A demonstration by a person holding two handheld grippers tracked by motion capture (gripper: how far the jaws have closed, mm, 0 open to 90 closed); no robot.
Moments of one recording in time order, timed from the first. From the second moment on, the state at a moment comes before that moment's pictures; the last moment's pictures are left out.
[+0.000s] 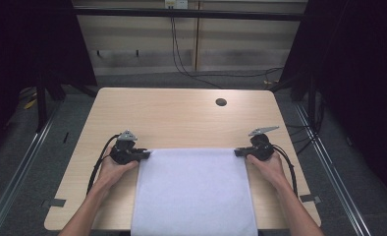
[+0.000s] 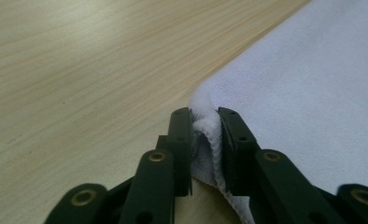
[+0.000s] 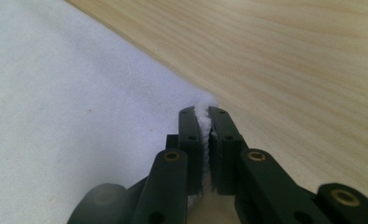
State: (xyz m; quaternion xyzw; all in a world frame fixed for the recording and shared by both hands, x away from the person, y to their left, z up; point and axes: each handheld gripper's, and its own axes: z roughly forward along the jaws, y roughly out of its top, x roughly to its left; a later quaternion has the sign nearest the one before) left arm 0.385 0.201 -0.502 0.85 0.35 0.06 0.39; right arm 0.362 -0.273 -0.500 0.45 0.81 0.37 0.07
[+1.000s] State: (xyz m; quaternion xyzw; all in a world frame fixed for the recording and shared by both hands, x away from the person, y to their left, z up) left arm 0.413 0.206 -0.360 0.77 0.32 0.15 0.53; right arm 0.394 -0.292 -0.353 0.42 0.74 0.49 0.17
